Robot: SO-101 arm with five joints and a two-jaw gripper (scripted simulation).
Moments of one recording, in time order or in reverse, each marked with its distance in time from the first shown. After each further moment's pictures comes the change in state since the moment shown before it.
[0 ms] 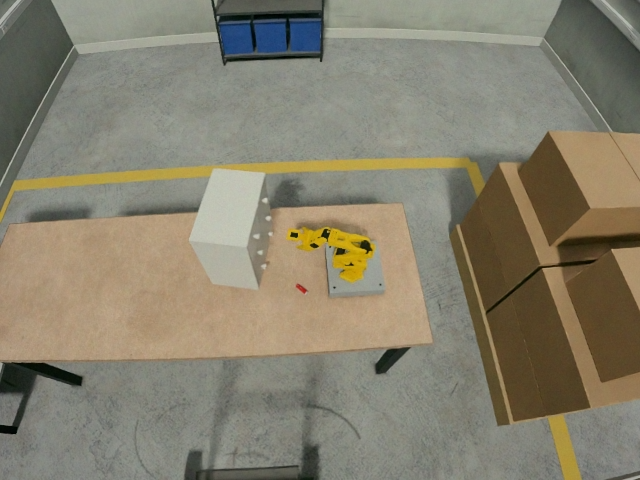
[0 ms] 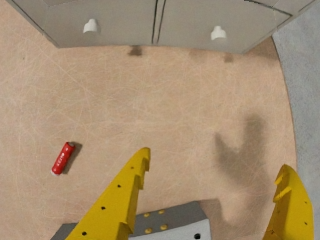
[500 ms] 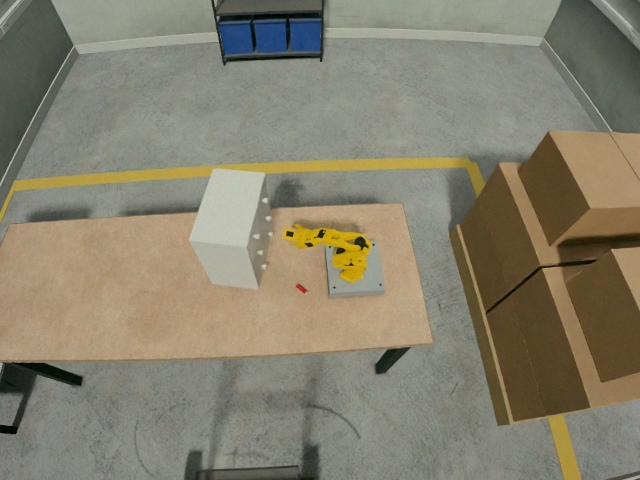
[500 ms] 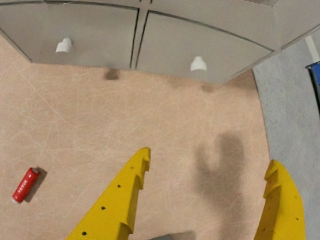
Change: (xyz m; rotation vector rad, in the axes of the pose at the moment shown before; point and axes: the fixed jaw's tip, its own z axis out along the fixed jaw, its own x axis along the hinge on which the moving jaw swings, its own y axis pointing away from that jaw) arm -0.015 -0.017 0.025 0.079 -0.123 -0.119
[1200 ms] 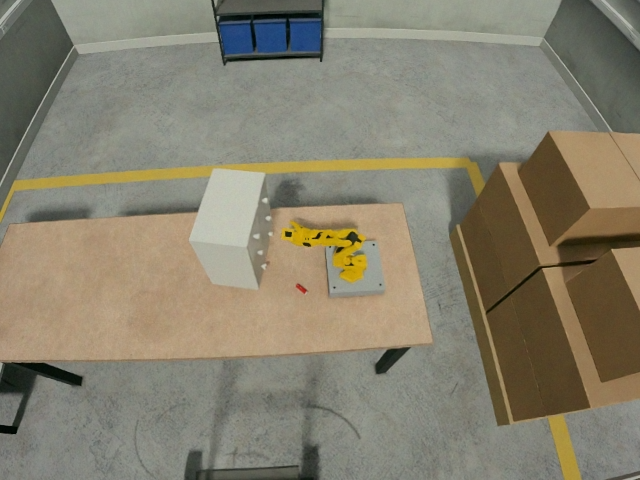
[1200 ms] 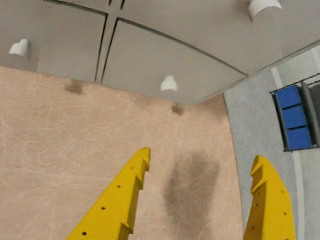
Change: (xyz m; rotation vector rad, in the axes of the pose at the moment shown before) arm -0.002 -0.021 0.025 0.131 -0.127 -0.158
